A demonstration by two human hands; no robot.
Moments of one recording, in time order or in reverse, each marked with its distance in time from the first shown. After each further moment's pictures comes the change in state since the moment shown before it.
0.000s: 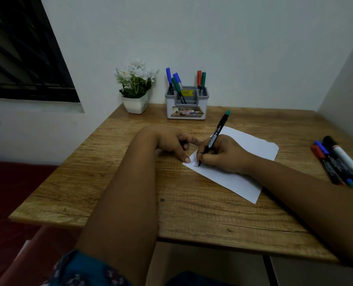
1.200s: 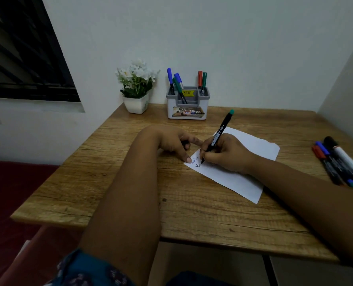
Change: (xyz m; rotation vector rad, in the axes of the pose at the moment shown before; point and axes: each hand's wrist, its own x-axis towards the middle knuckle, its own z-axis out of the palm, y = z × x) left_hand -0.001 0.001 0.000 0.036 -0.003 0.004; right_hand 0.001 0.001 -0.001 -0.058 0.058 0.033
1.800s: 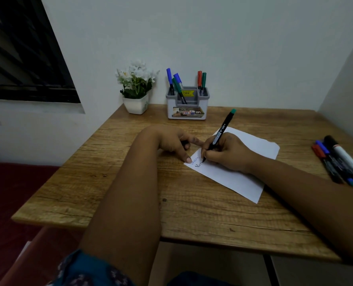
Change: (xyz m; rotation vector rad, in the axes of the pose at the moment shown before) left_hand 0.000 0.001 0.000 0.007 0.005 0.000; right_hand 0.000 0.001 -0.003 0.014 0.019 0.018
